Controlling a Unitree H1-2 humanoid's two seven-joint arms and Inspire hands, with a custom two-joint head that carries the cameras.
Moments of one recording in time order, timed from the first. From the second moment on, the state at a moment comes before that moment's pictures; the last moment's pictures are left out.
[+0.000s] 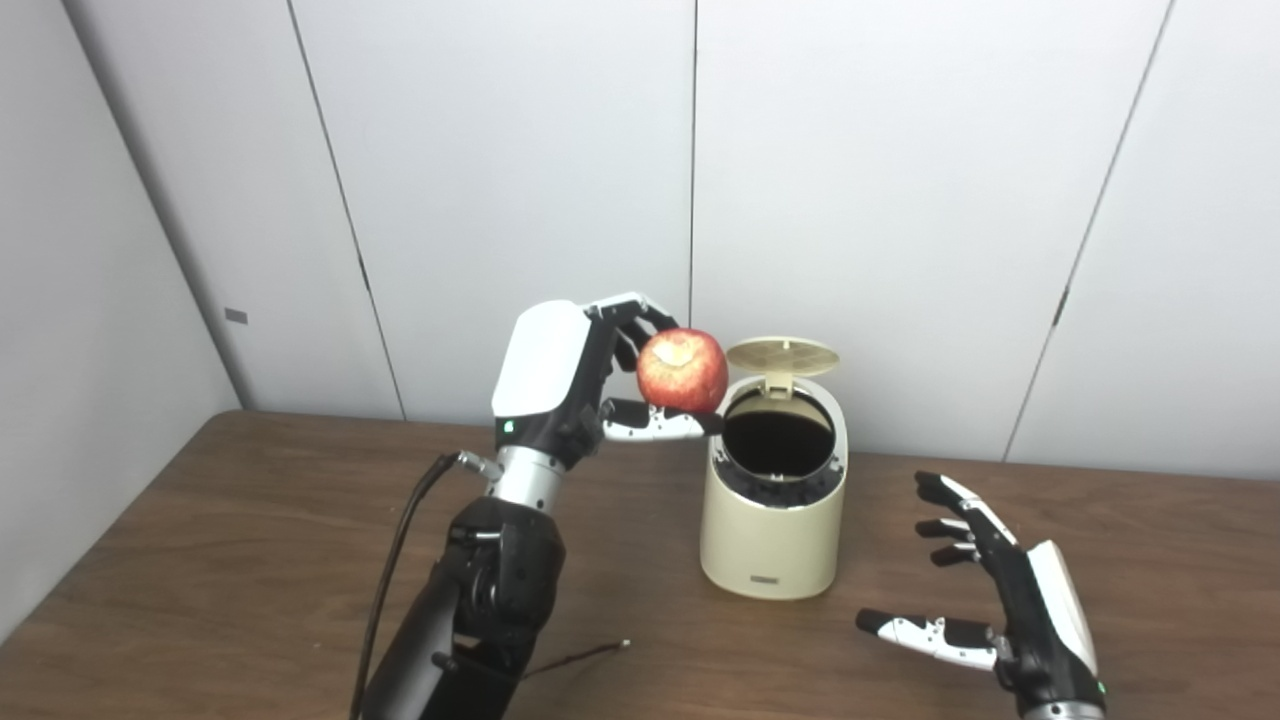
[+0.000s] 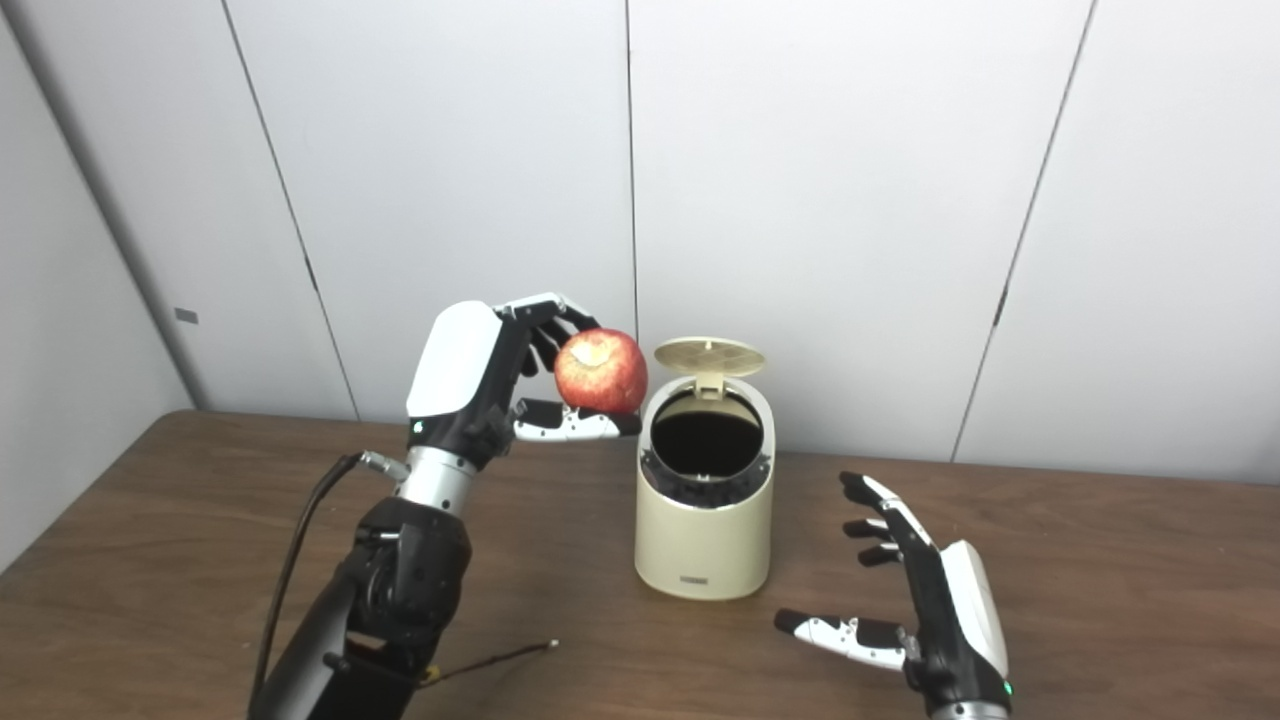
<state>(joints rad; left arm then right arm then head) -0.56 0.17 -0.19 -0.02 0.75 0.10 0.15 -0.20 -0.12 0.08 -0.02 -0.47 -0.06 -0.16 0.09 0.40</state>
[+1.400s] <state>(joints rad) -0.59 0.08 -0.24 0.28 0.75 -0.02 0.32 -0.21 -0.07 0.09 0.01 -0.49 -0.07 -0.20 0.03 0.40</state>
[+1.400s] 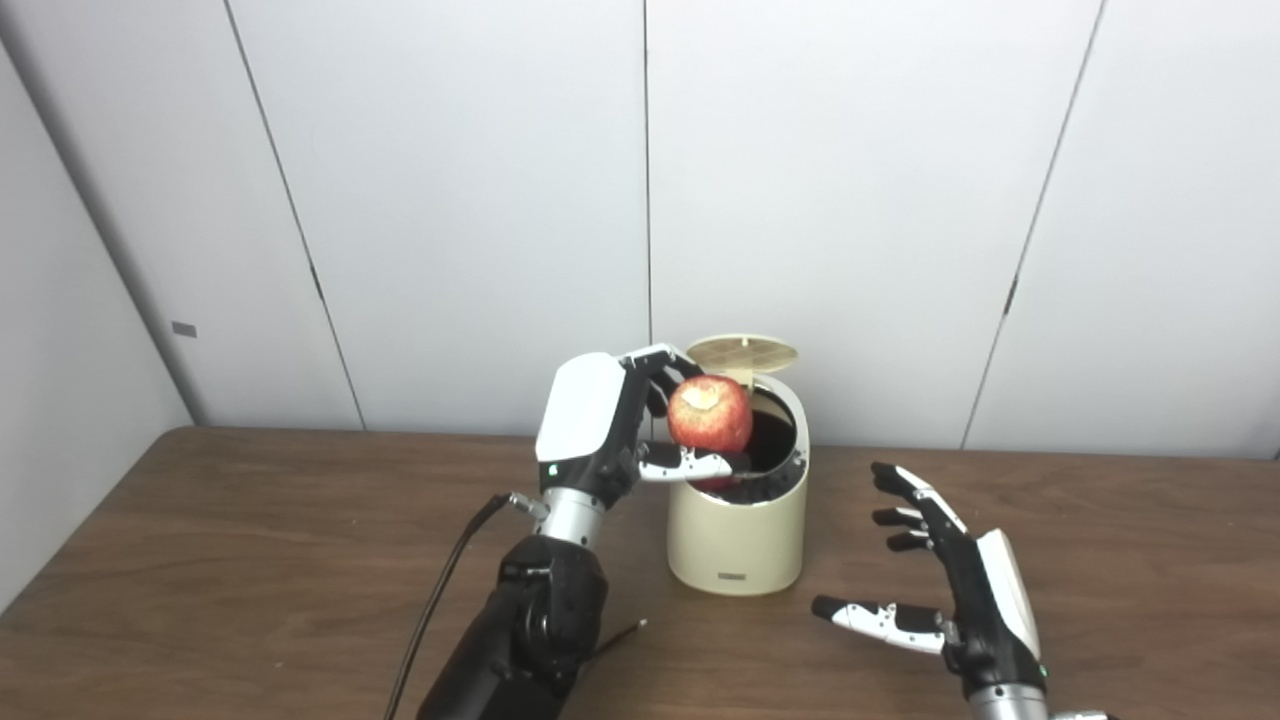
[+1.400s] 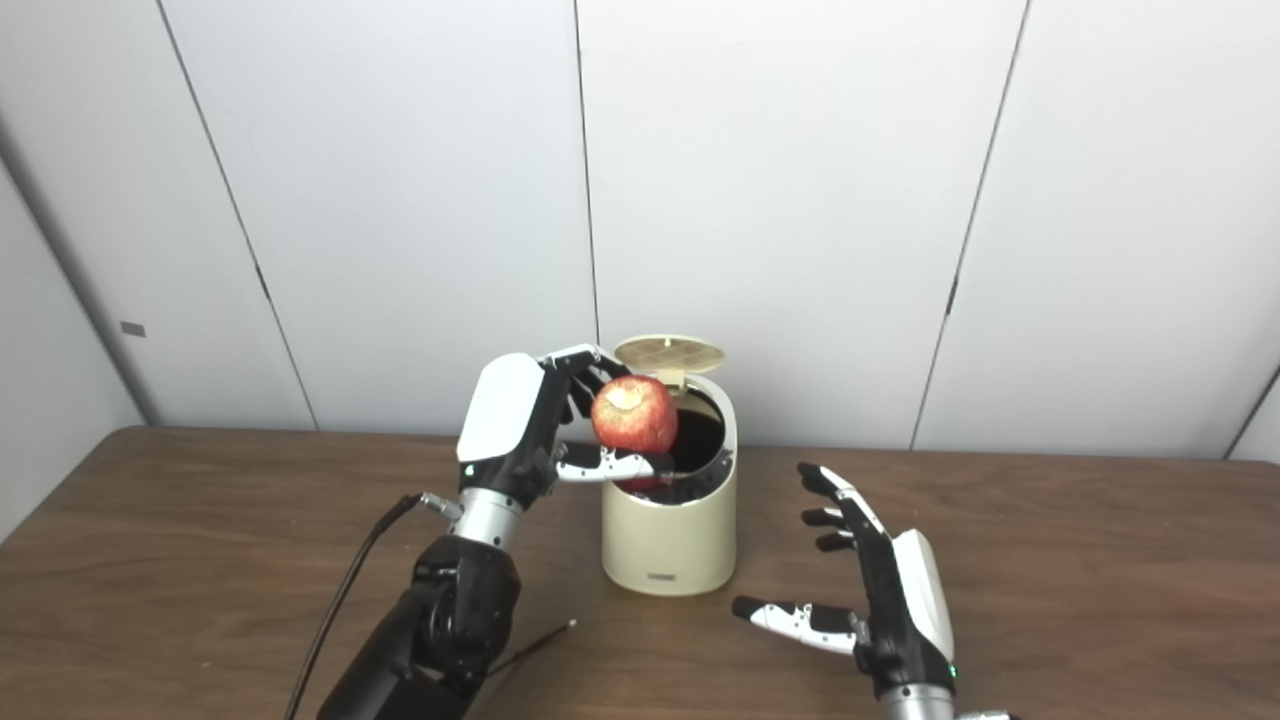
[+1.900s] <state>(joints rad) -0.59 0.07 -0.27 0.32 0.76 -0.02 0.38 -0.21 -0.07 0.09 0.01 -0.48 -0.07 -0.20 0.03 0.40</state>
